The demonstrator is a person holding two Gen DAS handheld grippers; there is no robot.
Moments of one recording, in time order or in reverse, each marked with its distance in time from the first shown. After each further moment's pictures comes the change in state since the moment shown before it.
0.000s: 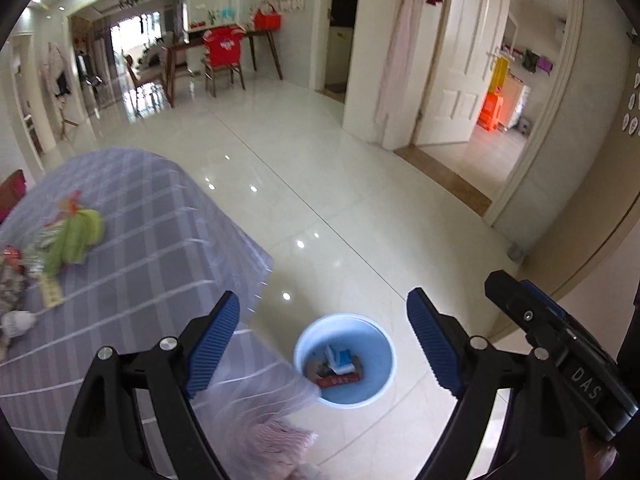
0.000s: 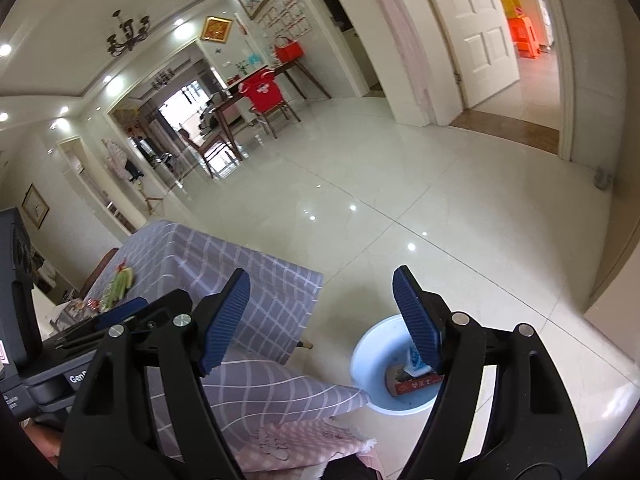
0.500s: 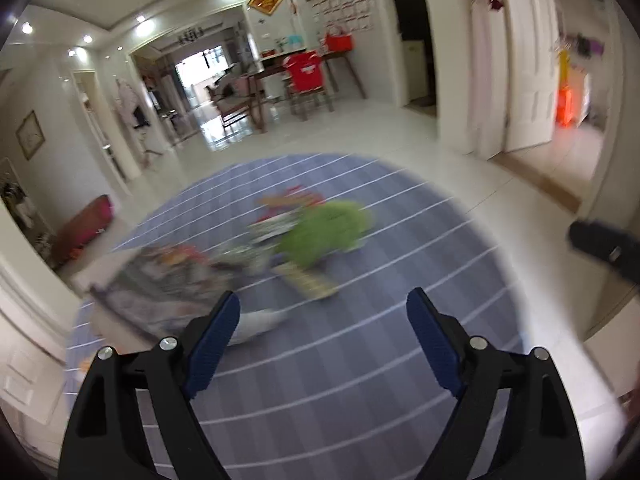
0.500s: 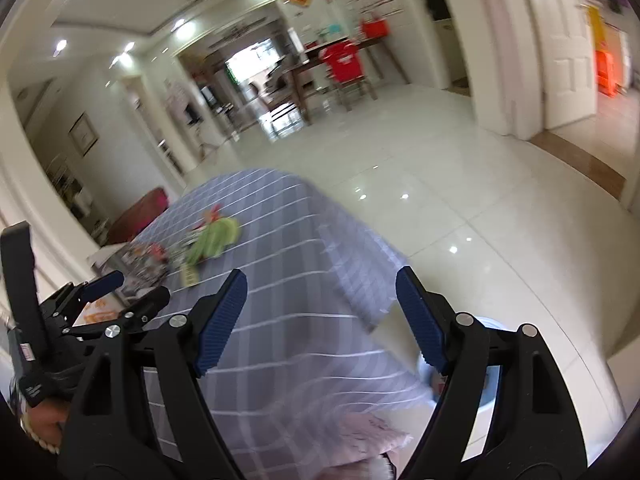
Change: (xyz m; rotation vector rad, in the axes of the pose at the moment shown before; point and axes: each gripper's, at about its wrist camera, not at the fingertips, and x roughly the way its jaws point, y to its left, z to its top) left arm -0.070 0.179 -0.028 0.051 -0.040 0.349; right arm 0.038 0.164 -0.021 -0.231 0.112 0.181
